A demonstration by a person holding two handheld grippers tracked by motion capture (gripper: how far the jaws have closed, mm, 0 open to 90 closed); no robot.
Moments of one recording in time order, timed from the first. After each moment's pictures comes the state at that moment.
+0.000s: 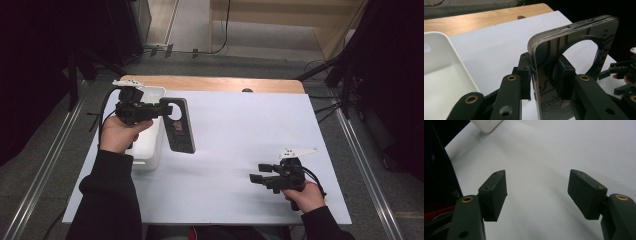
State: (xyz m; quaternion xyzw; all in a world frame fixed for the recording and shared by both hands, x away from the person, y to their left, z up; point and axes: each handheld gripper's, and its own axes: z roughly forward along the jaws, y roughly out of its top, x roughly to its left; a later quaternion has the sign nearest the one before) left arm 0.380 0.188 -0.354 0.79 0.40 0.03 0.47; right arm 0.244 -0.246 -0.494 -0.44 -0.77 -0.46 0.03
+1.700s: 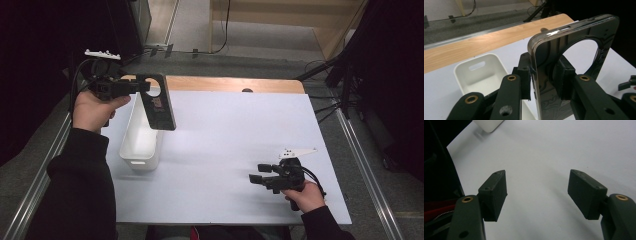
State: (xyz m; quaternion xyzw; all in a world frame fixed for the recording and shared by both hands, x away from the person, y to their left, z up) left arm 0.402 0.230 -0.295 0.79 0.42 0.11 0.44; right arm 0.244 -0.245 -0.493 -0.43 -0.78 -0.46 0.04
